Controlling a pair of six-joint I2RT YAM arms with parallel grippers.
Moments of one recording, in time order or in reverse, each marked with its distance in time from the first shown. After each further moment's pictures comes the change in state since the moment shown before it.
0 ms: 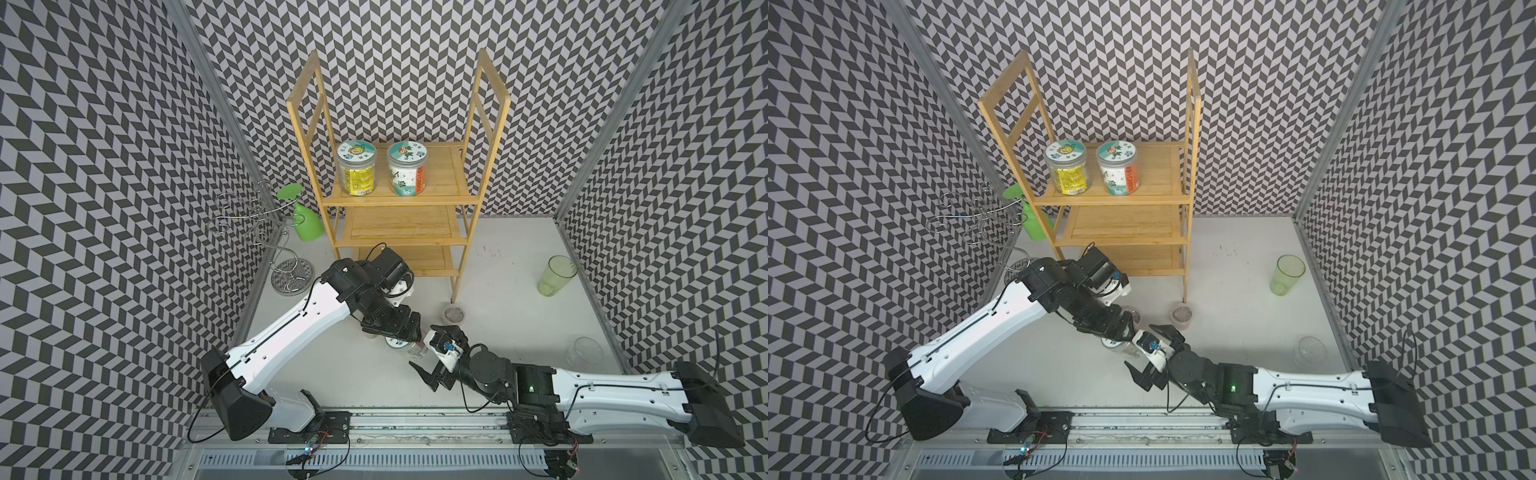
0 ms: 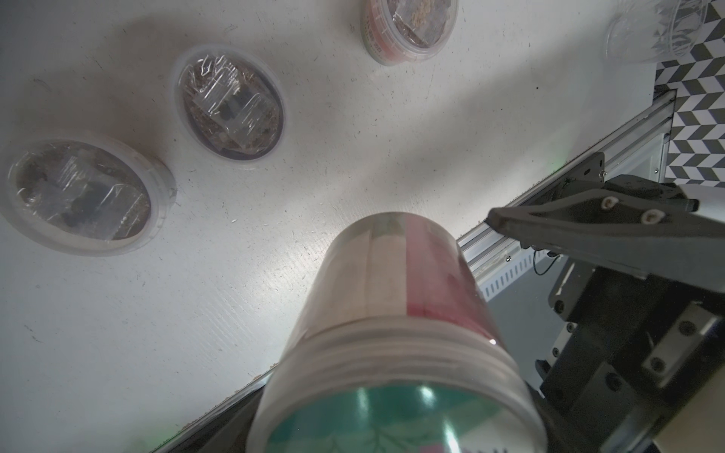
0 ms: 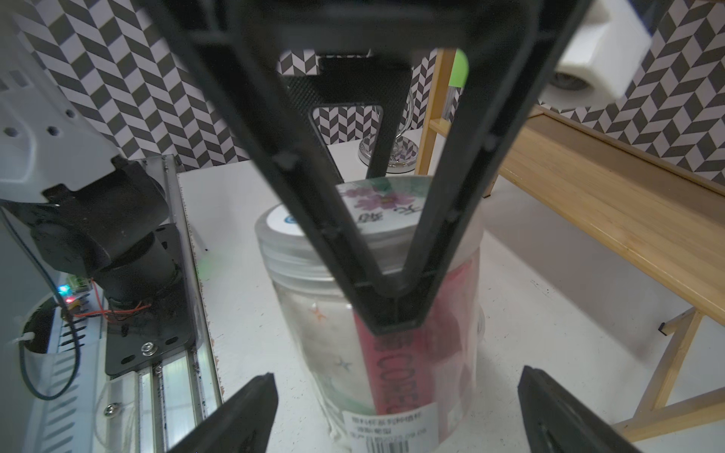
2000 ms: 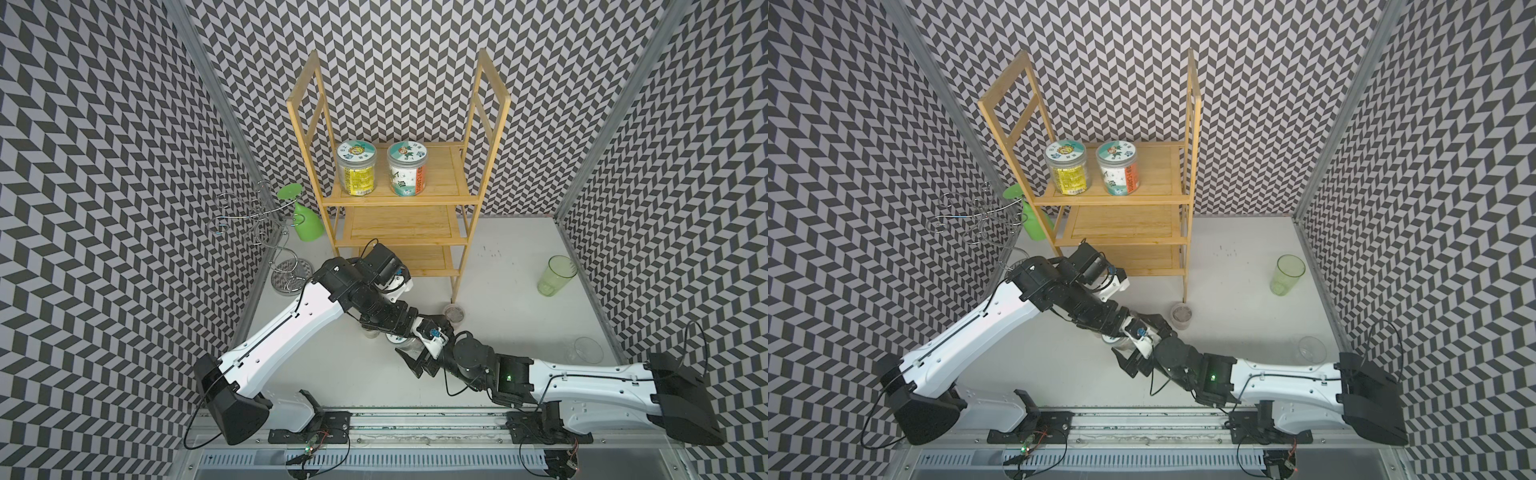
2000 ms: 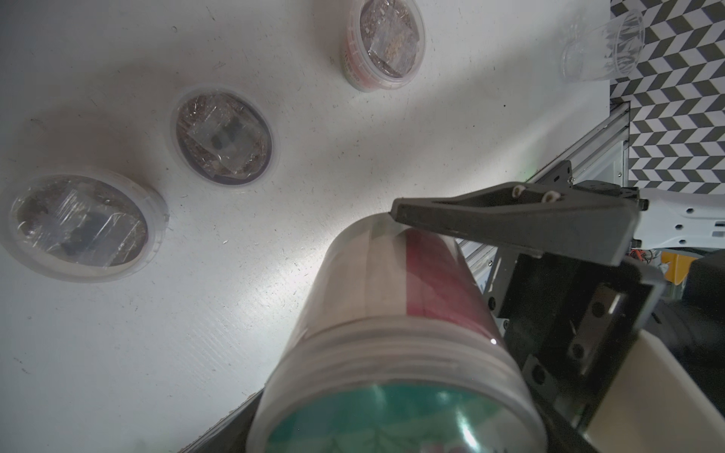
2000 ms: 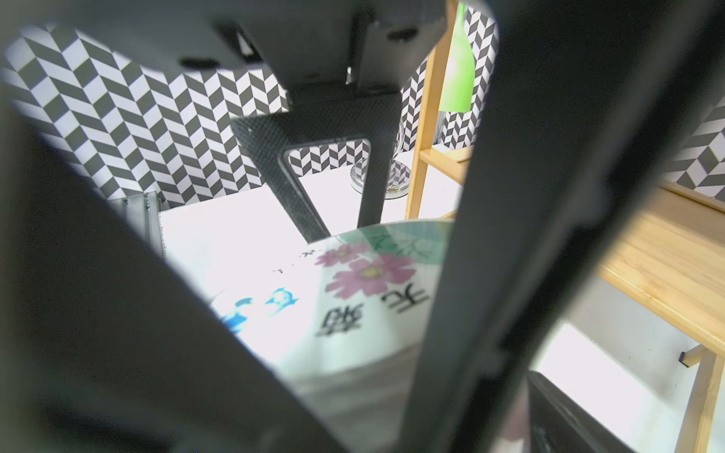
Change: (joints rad) left arm 0.034 -0.028 0.000 0.034 0.053 0.044; right arm -0.084 0.167 0.066 0.158 -0.039 -0.004
